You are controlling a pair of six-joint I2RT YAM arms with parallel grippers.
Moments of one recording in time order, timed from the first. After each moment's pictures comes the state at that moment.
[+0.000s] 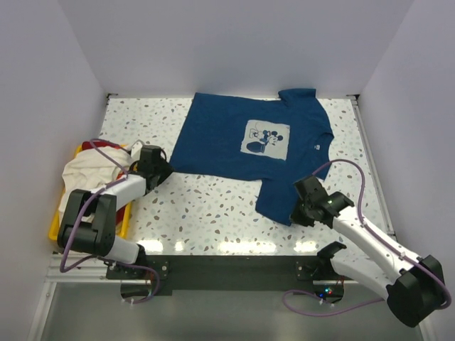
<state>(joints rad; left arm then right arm) -0.17 1.45 0.64 -0.01 -0.21 -0.89 0.52 0.93 0.58 -0.81 0.12 0.91</state>
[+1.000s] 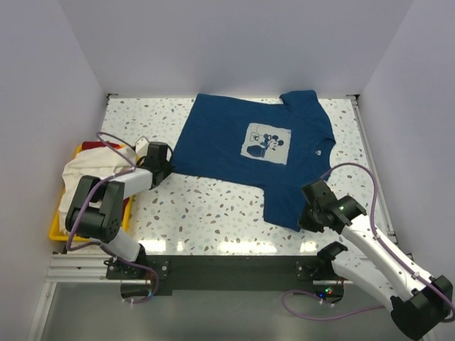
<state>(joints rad) -0.20 1.60 0.71 0.06 -0.32 -0.88 0.52 0.81 0.64 -1.04 0.15 0.88</state>
